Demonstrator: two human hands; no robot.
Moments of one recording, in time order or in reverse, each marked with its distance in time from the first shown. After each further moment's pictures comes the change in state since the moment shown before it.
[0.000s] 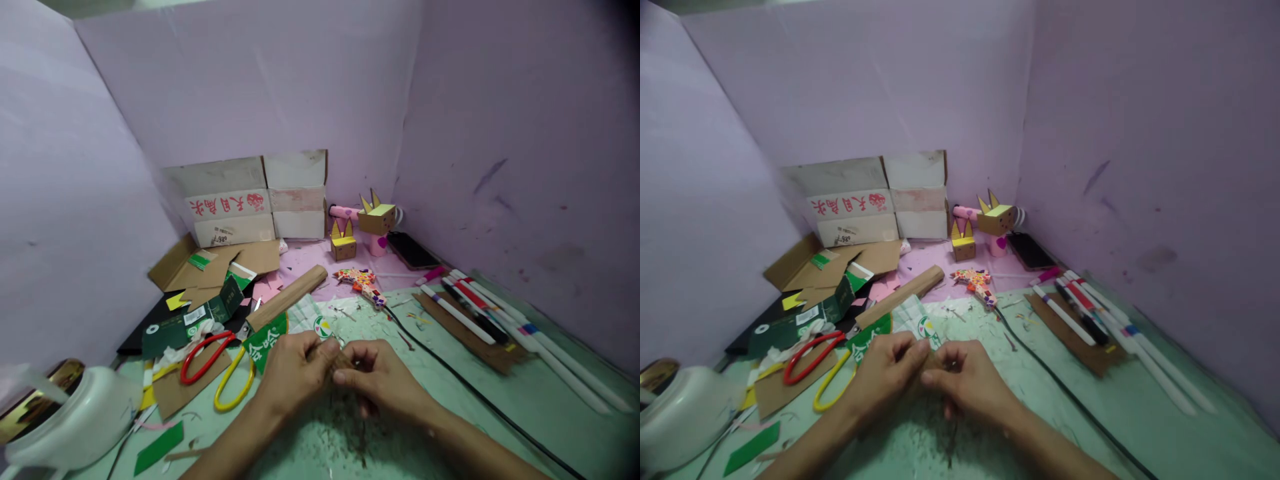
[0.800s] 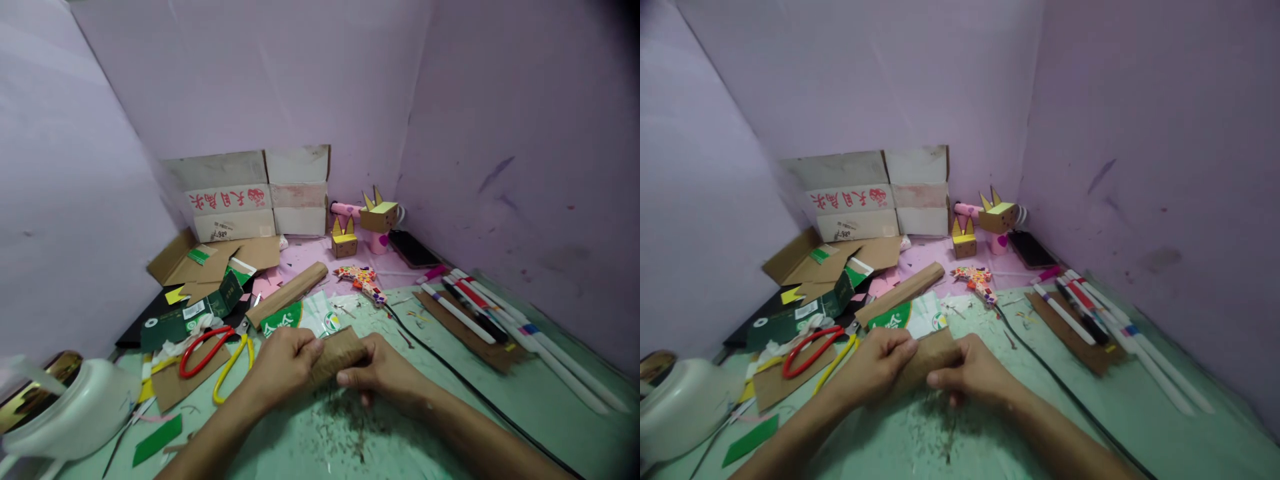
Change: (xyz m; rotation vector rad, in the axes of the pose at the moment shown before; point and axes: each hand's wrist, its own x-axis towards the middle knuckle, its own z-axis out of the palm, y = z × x) left_hand 0.005 -0.006 -0.017 0.044 -0.158 0.040; right_hand 0.010 0.010 -0.017 -0.061 -0.154 -0.085
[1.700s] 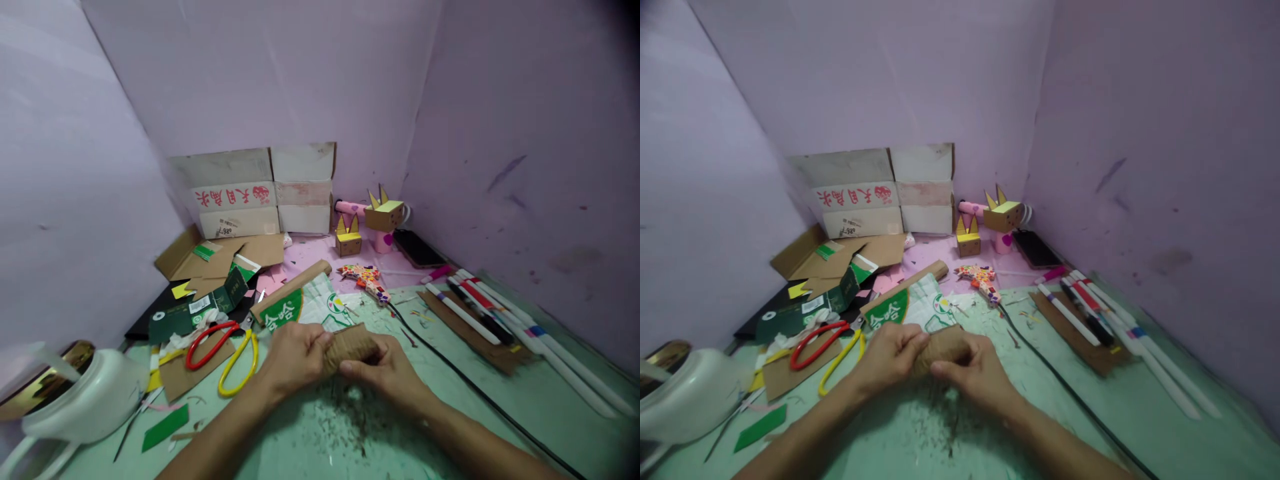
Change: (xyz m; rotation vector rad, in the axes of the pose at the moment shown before) left_hand 0.004 -0.001 0.010 0.108 0.060 0.073; right_hand -0.004 0.001 0.009 0.009 0.198 -0.216
